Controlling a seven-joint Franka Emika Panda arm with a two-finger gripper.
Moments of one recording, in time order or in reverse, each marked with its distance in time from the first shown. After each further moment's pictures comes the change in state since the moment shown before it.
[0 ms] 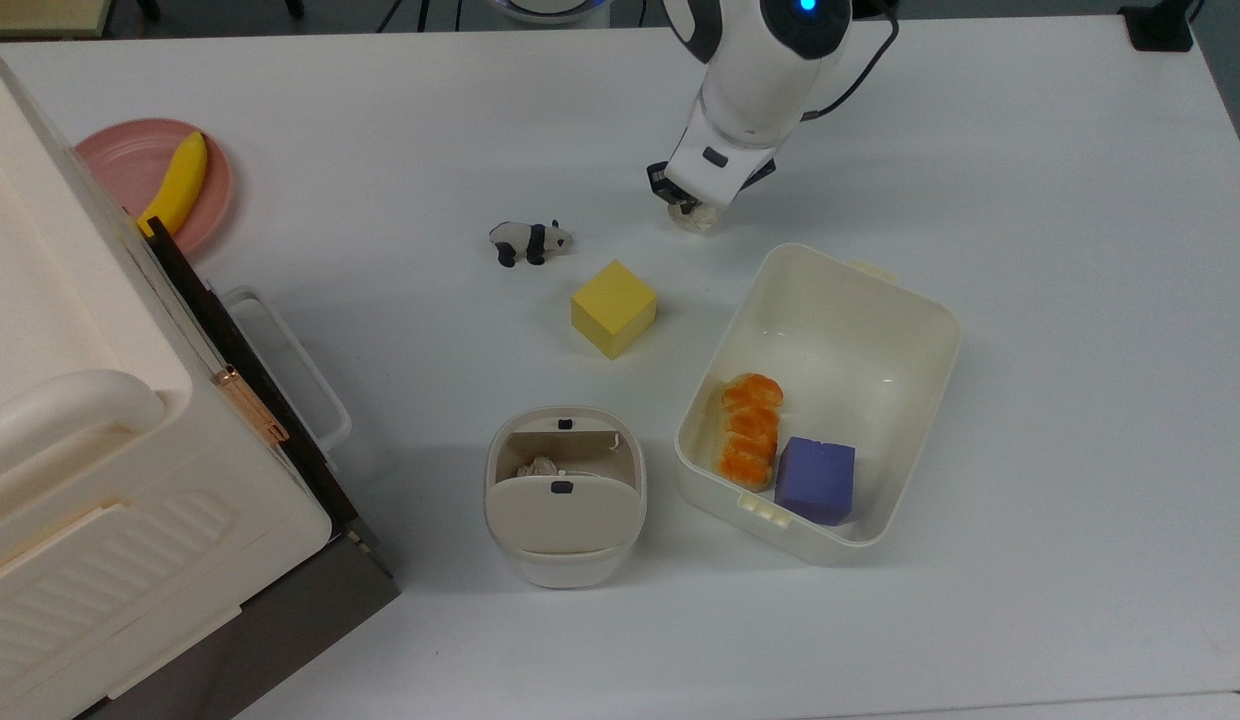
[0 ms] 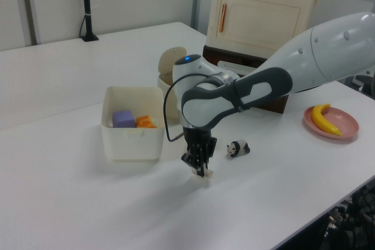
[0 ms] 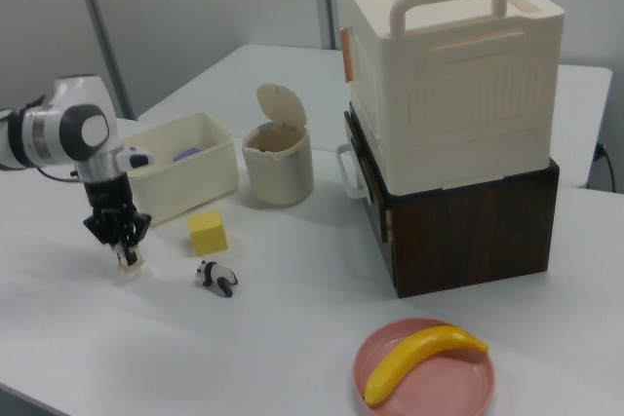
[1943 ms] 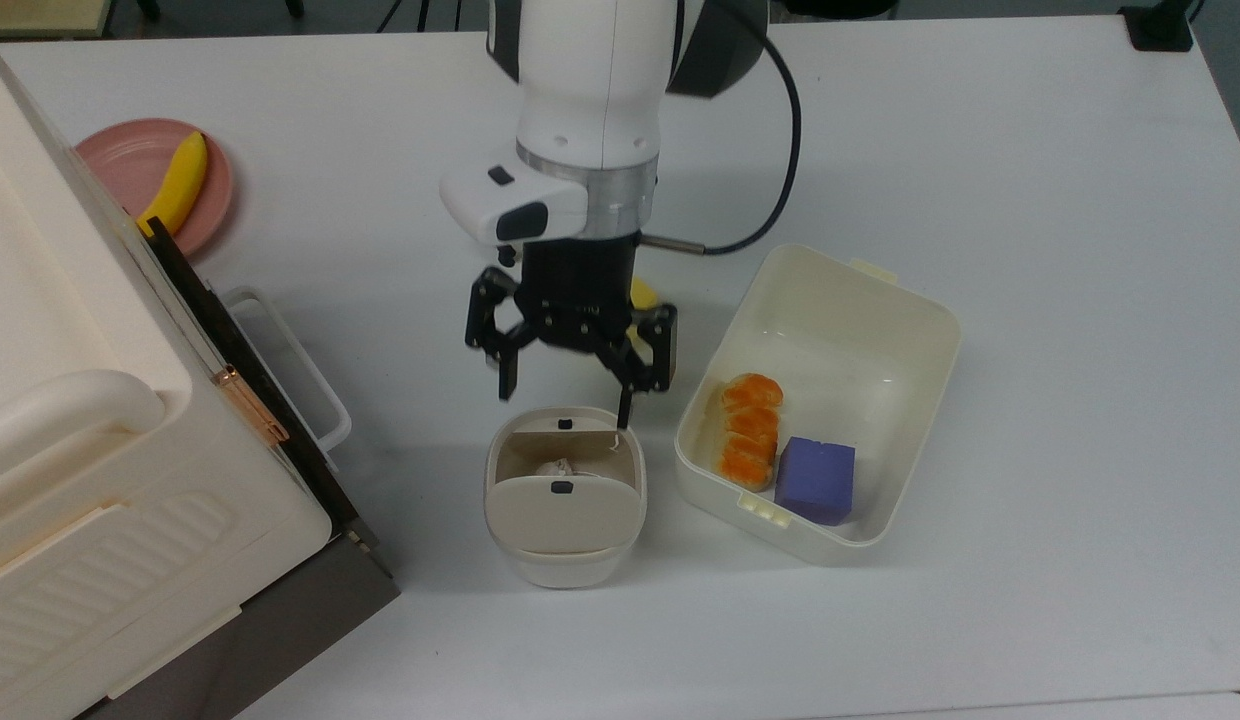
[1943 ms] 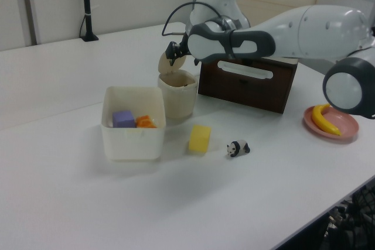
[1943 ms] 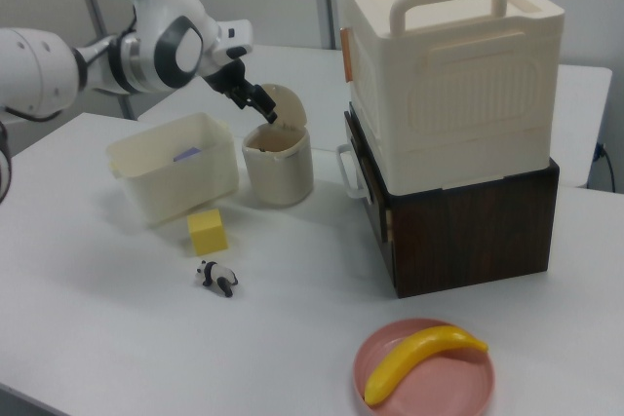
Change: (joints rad) arm -0.165 0.239 -0.137 0.581 -0.045 0.360 0.306
